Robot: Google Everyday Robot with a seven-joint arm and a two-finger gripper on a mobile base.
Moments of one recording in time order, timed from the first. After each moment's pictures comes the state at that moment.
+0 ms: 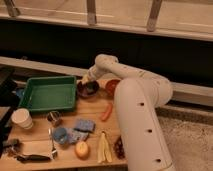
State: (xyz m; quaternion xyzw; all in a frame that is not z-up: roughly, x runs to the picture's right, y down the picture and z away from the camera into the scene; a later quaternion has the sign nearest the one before) arm -0.098 -0.069 0.974 -0.29 -0.12 0.57 0.76
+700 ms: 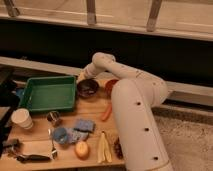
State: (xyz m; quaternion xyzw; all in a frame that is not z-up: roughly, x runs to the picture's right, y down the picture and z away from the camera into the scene) arm -0.131 -0.079 0.965 -0.30 -0.16 0.55 0.76
